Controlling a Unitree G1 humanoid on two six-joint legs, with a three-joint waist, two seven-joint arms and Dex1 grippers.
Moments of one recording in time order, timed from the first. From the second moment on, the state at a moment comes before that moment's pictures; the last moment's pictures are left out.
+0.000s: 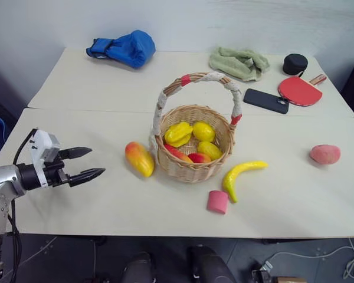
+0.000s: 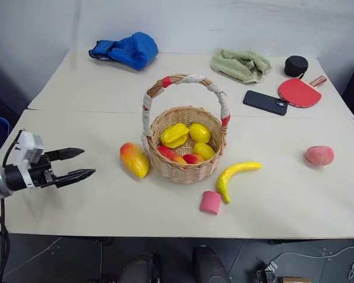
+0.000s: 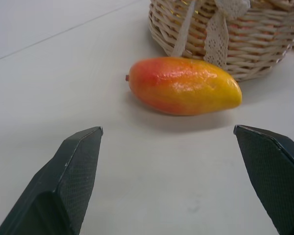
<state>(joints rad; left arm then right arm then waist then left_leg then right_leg) -0.16 0.91 0.38 0.01 -0.53 0.48 -1.07 0.58 -0.96 -1.18 0.09 0.72 0.52 1.21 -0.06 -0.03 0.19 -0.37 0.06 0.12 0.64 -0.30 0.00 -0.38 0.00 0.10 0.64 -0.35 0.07</state>
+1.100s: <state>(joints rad) -0.18 0.96 0.27 -0.21 -0.60 0.57 -1.20 0.47 -0.94 -0.94 -0.46 0.80 0.65 1.17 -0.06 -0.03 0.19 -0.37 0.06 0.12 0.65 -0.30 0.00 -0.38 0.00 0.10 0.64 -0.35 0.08</state>
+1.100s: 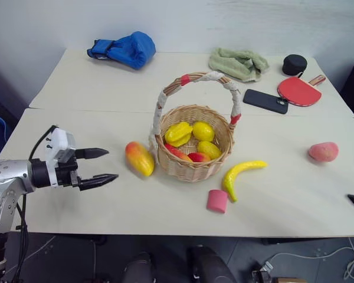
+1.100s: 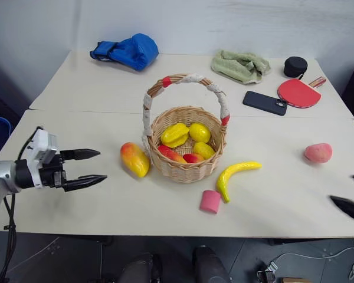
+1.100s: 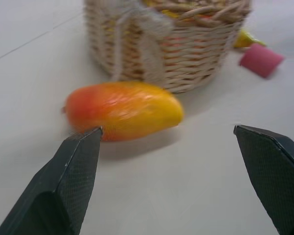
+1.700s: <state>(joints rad) -0.41 0.95 -0.02 -0.30 -0.54 0.48 -1.35 -0.04 -0.79 0.10 -0.47 0.38 0.45 0.99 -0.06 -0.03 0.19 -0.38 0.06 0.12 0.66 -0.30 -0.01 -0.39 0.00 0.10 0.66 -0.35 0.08</state>
